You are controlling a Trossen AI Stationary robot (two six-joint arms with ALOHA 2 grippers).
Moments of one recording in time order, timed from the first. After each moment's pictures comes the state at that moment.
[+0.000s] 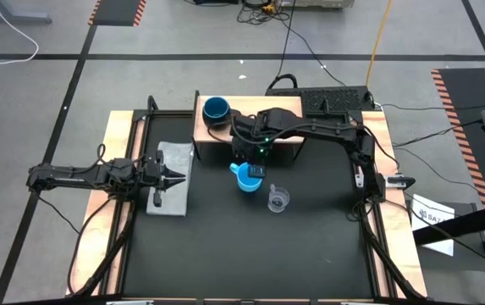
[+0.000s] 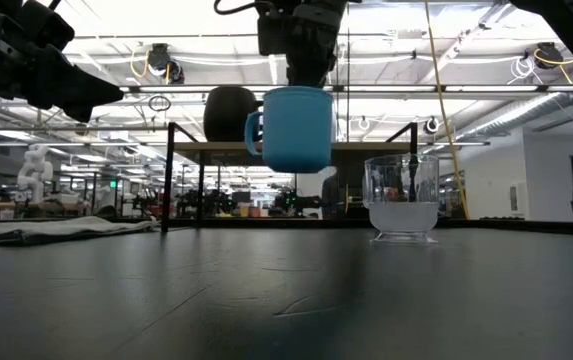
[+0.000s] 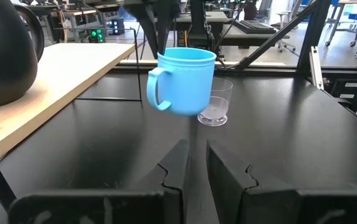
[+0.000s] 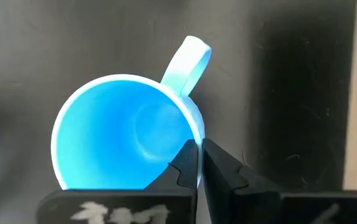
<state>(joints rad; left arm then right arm) -0.03 0.18 0.12 -0.09 -0.08 -0.02 -0.21 2.05 2.05 -1.27 -0.18 -0.17</state>
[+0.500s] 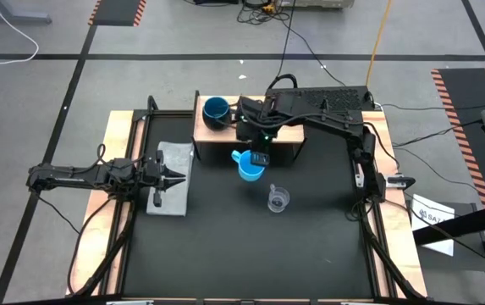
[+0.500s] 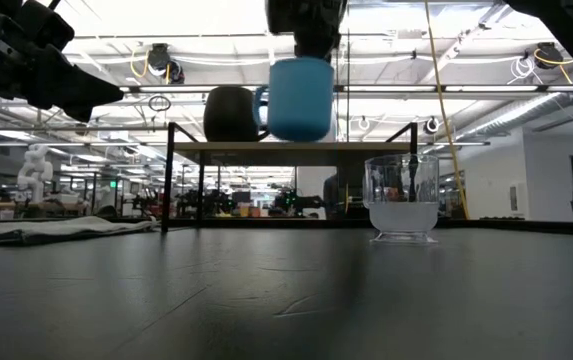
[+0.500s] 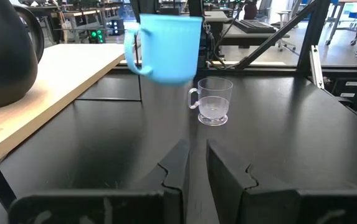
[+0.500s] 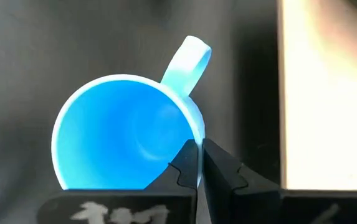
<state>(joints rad) -0.03 0.18 0.12 -0.09 -0.08 -0.01 -0.26 2.05 2.23 -1.42 -0.18 -0.17</state>
